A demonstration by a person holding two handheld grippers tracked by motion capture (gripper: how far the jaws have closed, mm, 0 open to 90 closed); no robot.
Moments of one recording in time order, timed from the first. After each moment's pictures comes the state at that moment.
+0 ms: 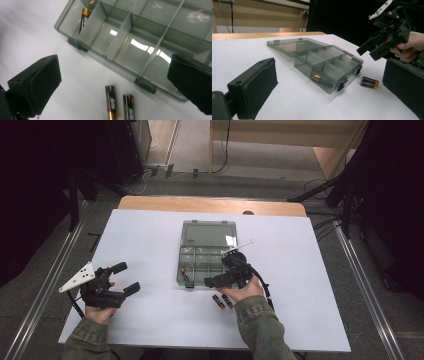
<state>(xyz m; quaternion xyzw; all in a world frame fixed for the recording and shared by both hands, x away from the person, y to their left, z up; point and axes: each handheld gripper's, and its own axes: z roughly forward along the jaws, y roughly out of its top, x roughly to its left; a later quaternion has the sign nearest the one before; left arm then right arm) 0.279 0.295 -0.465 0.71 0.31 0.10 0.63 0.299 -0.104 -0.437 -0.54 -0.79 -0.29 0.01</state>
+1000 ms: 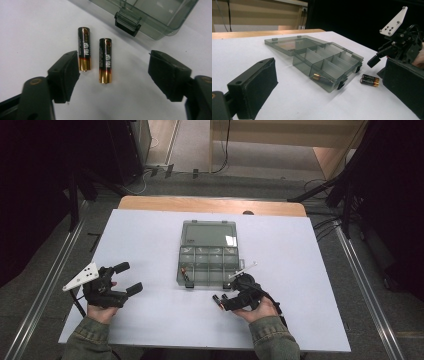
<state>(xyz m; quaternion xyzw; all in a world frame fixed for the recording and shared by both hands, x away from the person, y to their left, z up) 0.281 0.290 -0.465 0.72 0.30 0.10 0.62 0.257 -0.121 -0.470 -0.51 -0.83 -0.20 -0.04</state>
